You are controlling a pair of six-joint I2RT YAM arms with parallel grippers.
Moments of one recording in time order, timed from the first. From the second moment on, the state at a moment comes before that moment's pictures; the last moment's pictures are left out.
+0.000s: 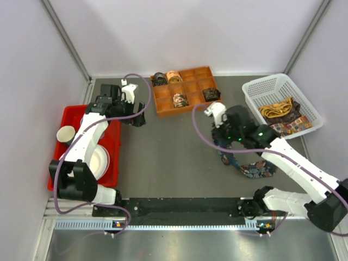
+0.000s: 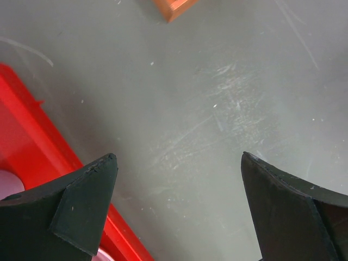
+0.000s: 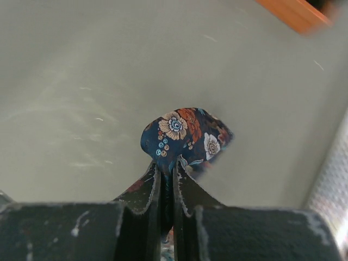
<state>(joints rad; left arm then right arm) -0.10 1.42 1.25 -0.71 0.35 0.15 0.62 1.10 1.04 -0.69 0.02 -0.19</state>
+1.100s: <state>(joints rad) -0.70 1.79 1.48 -0.72 0.60 0.67 -0.38 1.18 1.07 -1.19 -0.46 -0.68</state>
